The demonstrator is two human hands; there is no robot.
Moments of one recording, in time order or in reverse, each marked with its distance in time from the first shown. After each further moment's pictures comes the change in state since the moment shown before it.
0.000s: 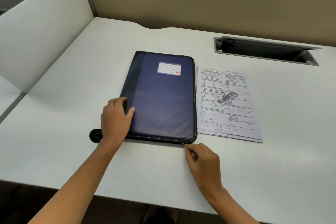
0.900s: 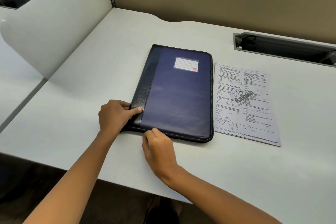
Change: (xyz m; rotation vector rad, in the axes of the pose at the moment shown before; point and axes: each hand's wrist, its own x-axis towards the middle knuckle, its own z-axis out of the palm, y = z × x) left_hand 0.005 -0.035 -0.027 -0.042 -0.072 -0.274; right_hand 0.019 -0.113 0.079 0.024 -0.211 -0.273
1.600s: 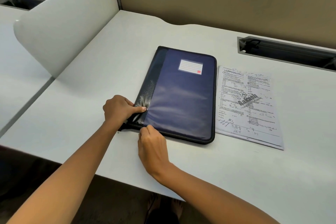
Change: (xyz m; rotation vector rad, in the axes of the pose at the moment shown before) left_hand 0.018 0.005 -0.008 0.081 -0.089 -0.027; right_hand 0.007 -0.022 0.013 0.005 0.023 -0.015
